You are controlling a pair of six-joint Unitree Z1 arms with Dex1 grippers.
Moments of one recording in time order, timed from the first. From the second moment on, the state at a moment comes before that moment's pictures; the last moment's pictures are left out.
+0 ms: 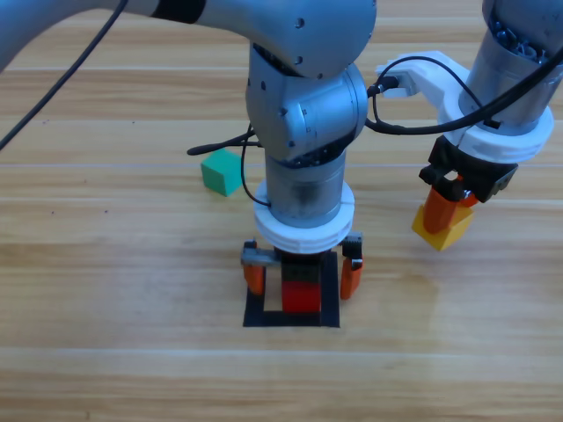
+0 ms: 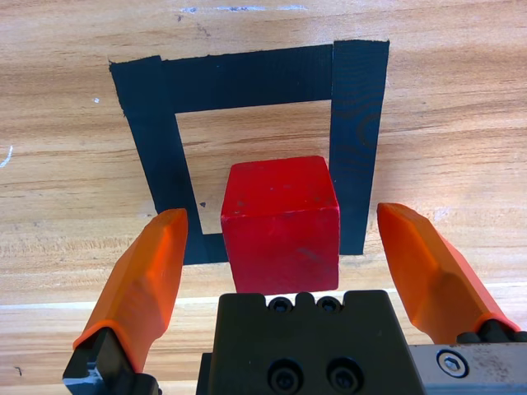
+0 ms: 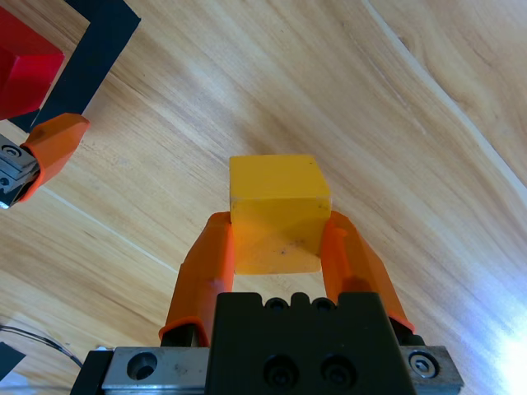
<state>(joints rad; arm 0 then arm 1) -0.90 2.36 -1.95 1.12 0.03 -0.92 0.70 2.12 -1.66 1.01 0.03 -0.03</state>
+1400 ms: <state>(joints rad) -0.38 1.97 -1.81 1.12 0.13 -0.11 0.90 2.22 -2.10 1.33 0.04 0.45</state>
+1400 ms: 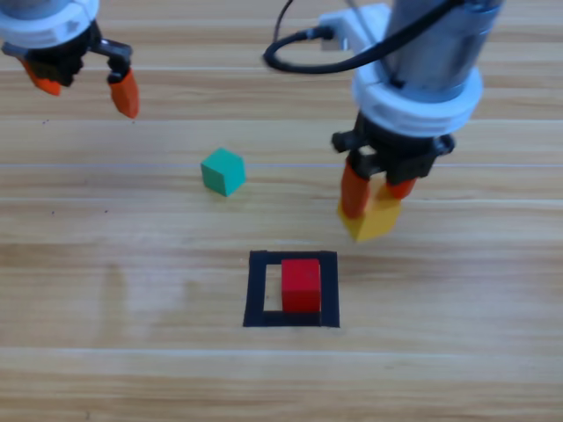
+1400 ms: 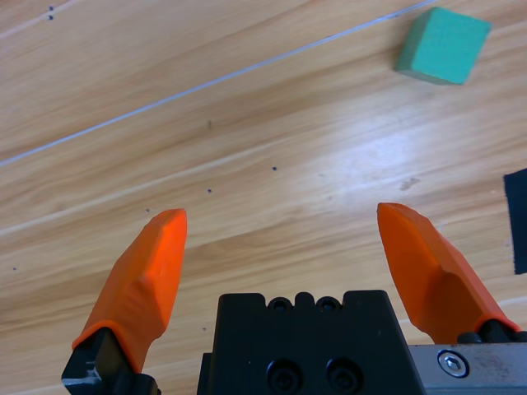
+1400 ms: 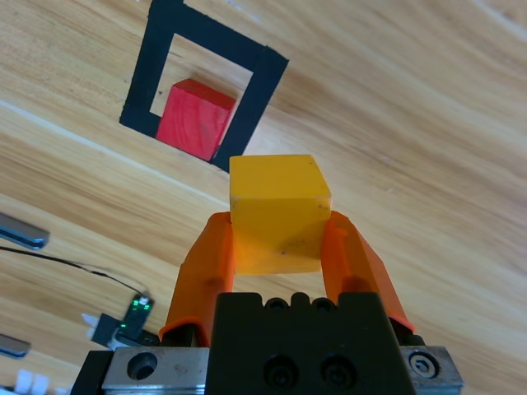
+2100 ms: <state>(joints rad) -0.23 1.93 -1.70 1.07 0.05 -0.04 1.00 2.47 -2.41 1.49 -0.08 0.73</state>
